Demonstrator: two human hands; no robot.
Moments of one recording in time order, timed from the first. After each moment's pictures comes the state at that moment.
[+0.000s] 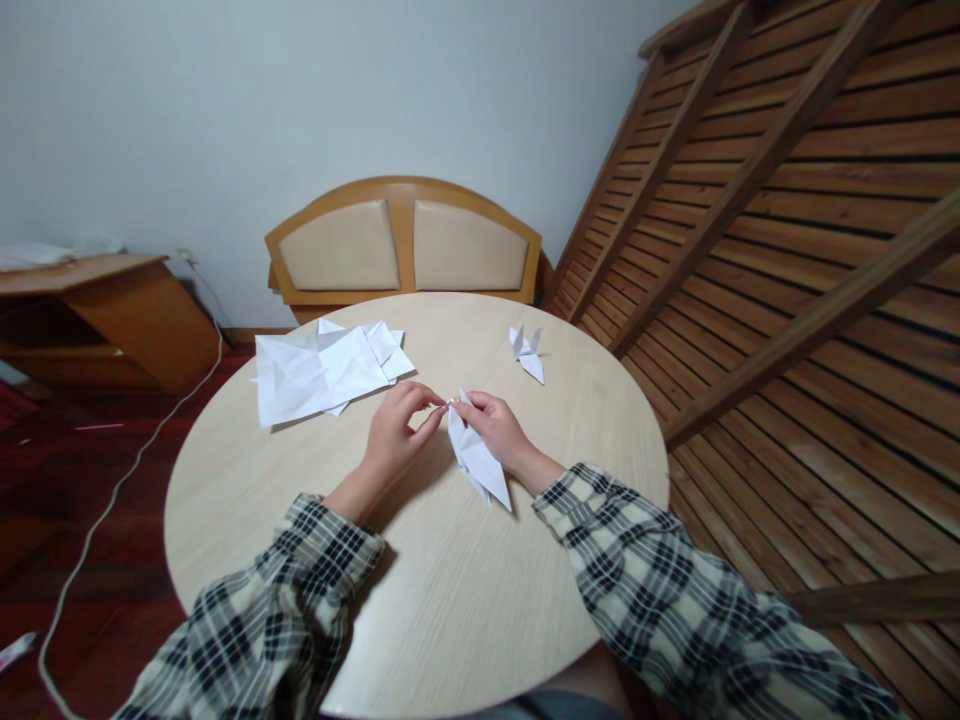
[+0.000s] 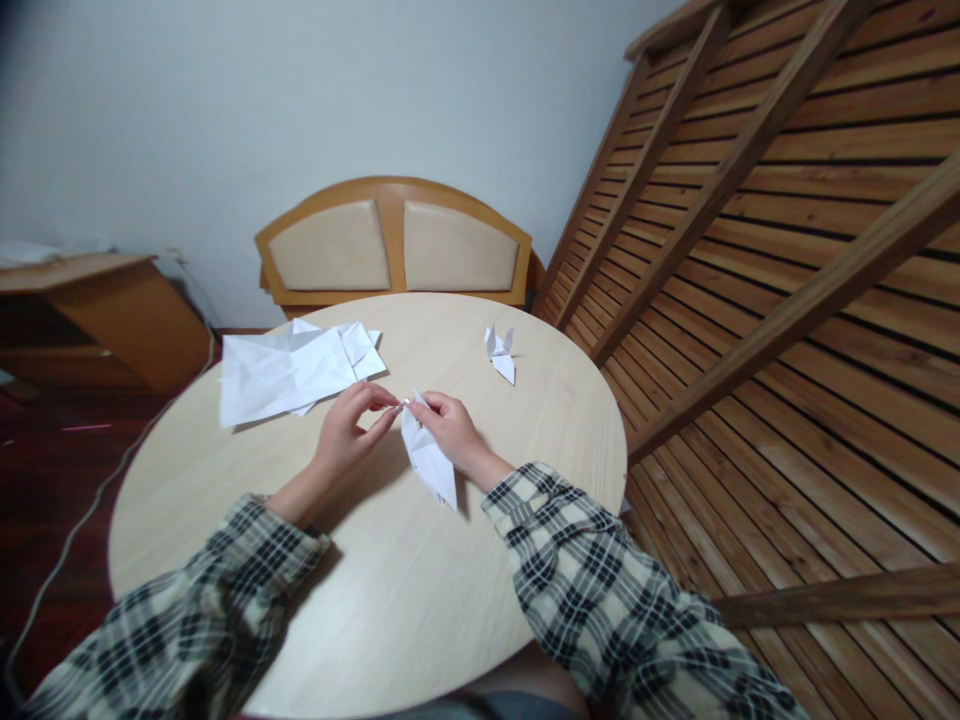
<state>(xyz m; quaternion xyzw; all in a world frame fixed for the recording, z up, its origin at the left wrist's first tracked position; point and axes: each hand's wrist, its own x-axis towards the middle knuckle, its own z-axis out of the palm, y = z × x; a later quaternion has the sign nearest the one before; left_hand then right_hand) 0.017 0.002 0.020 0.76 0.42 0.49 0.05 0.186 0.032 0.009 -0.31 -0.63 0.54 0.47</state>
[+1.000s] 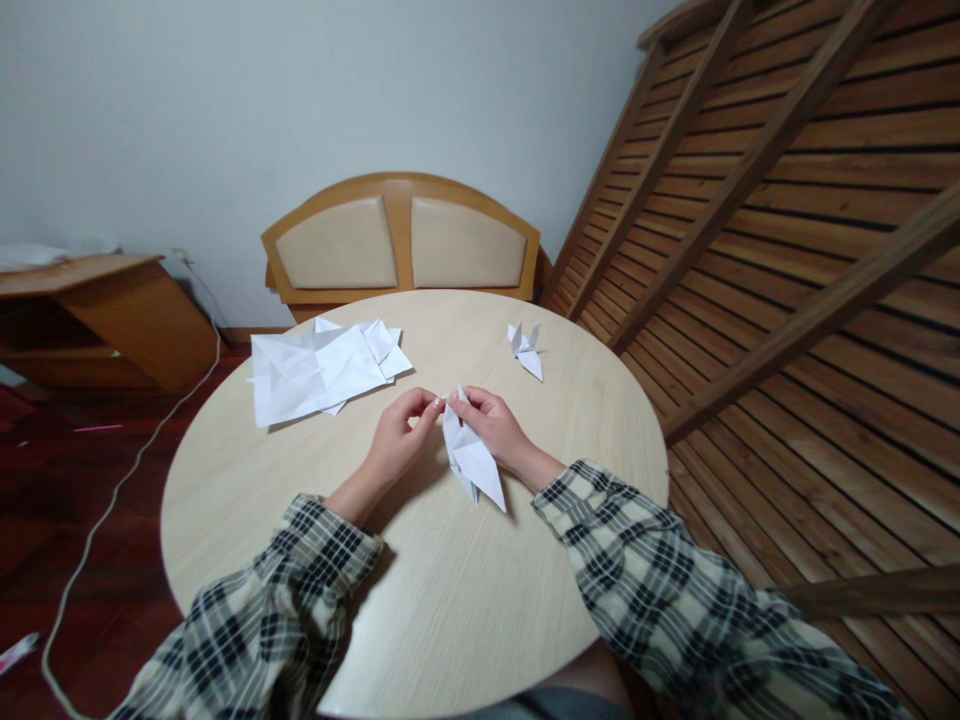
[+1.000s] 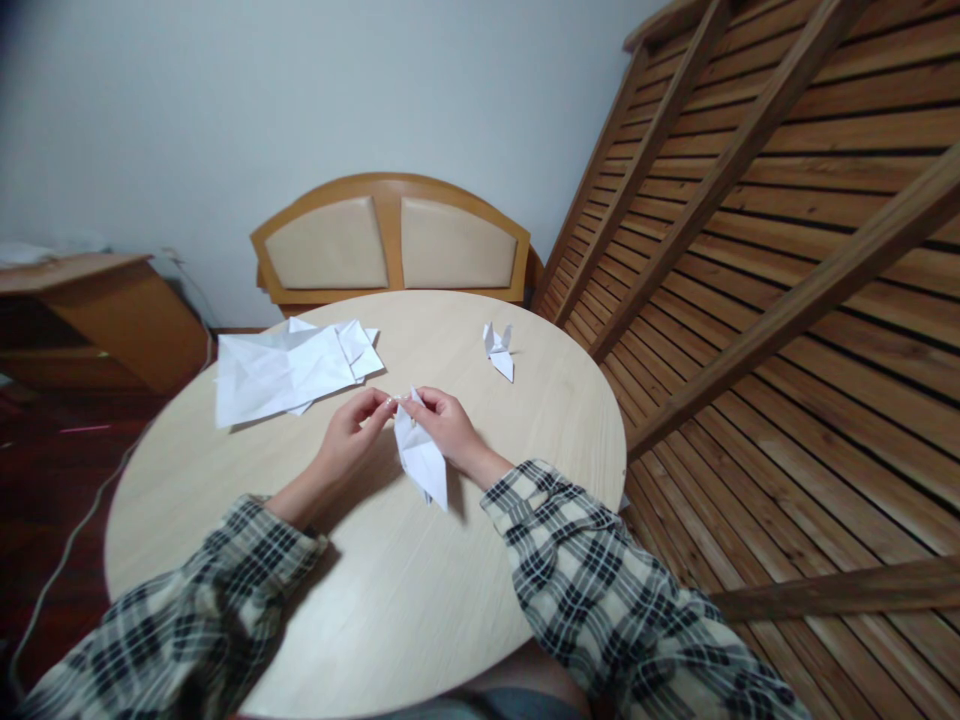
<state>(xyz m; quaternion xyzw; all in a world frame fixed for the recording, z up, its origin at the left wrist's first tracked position) 0.025 0.002 0.012 0.69 0.47 0.50 0.22 0.183 0.029 0.010 -0.27 -0.57 0.61 0.47</state>
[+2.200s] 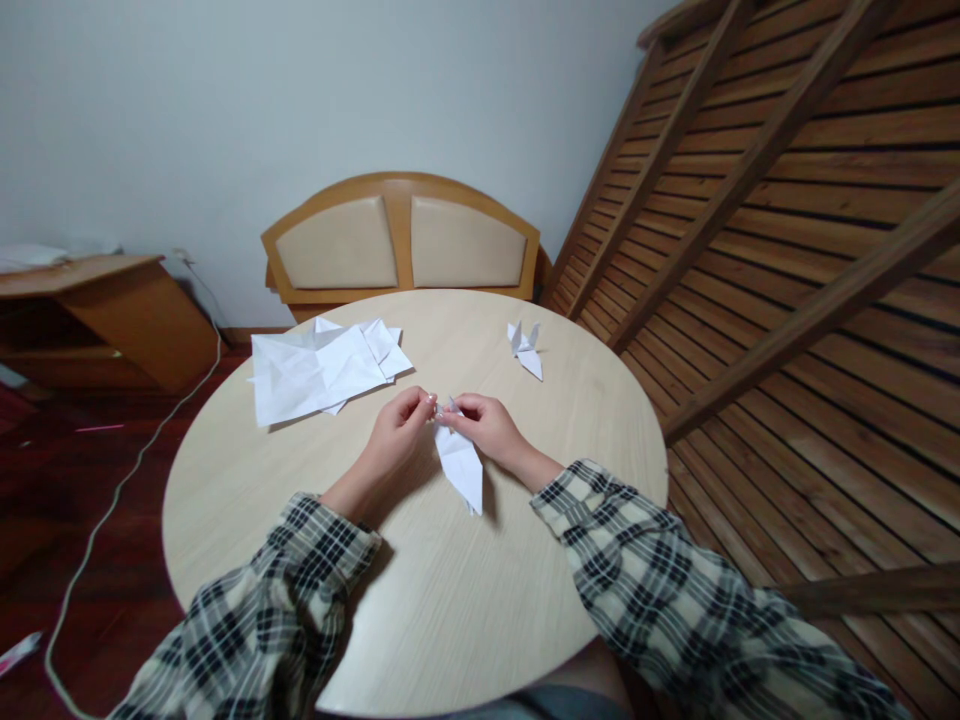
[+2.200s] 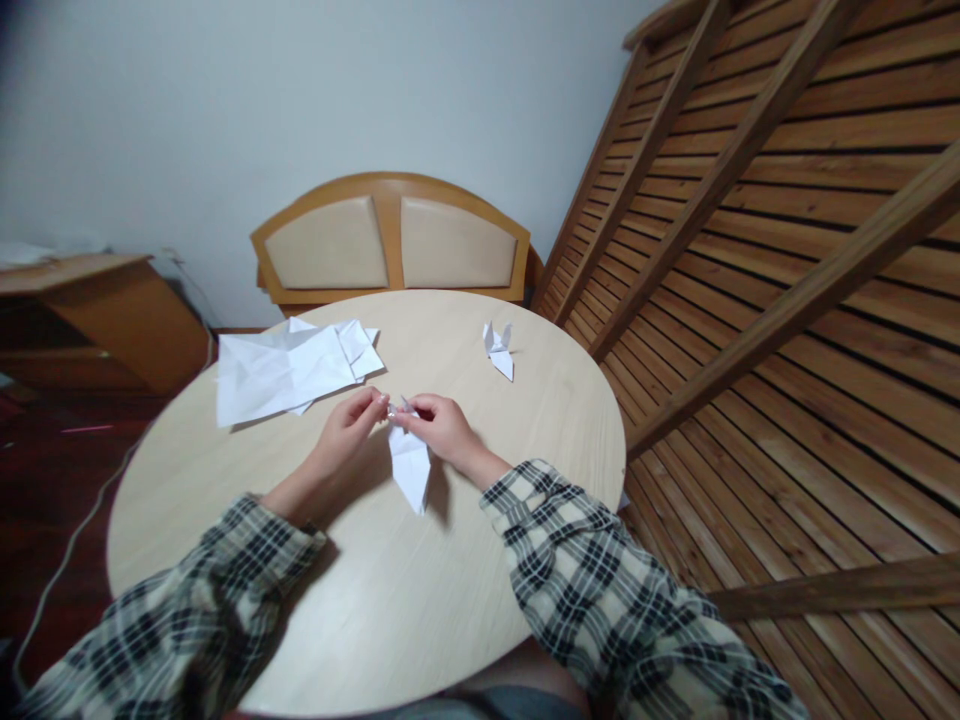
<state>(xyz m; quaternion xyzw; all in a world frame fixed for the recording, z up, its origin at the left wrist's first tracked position) 0.022 0.005 0.017 0.67 0.46 0.51 0.28 0.185 0.031 0.006 -0.32 -0.68 0.50 0.42</state>
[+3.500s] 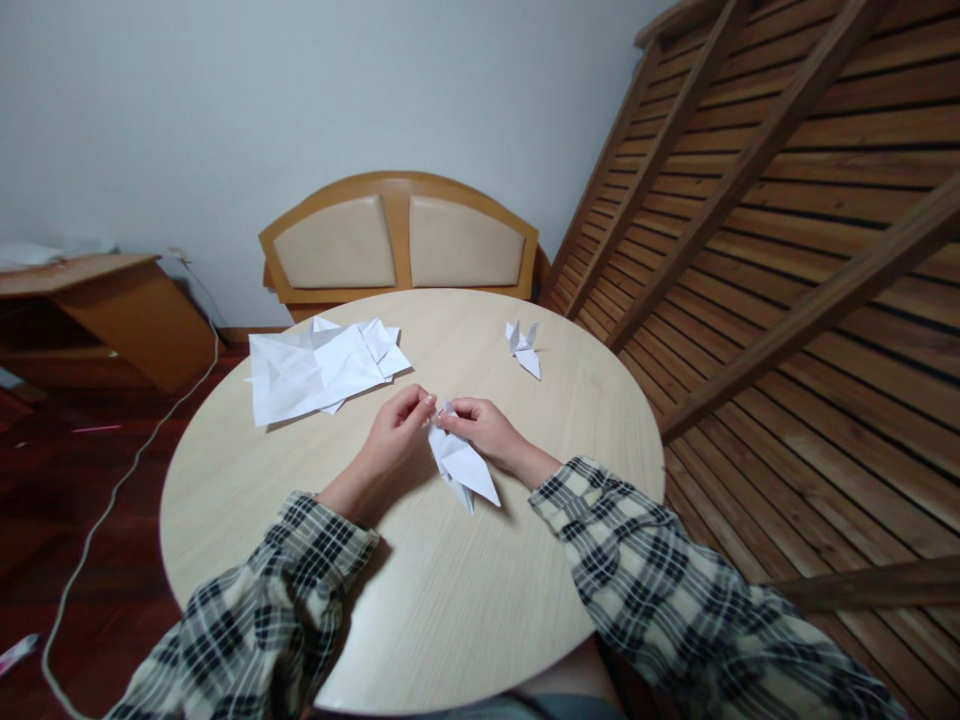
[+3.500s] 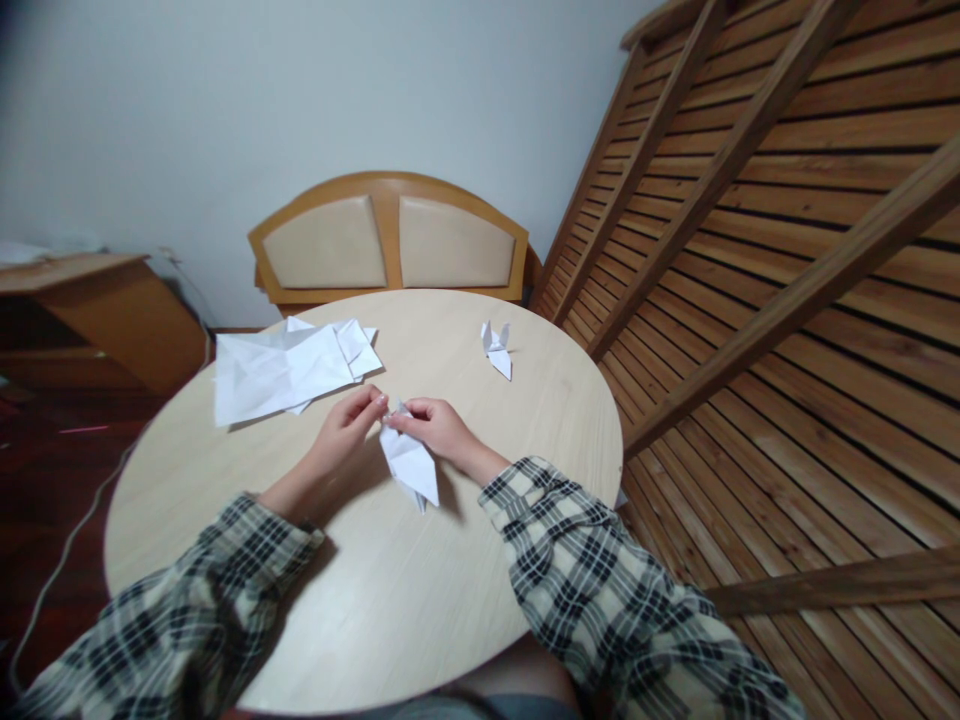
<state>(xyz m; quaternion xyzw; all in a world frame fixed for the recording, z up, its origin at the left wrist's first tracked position) 0.019 0.004 0.019 0.68 0.44 0.51 0.29 0.185 0.030 0.003 -0.30 -0.64 0.61 0.37</state>
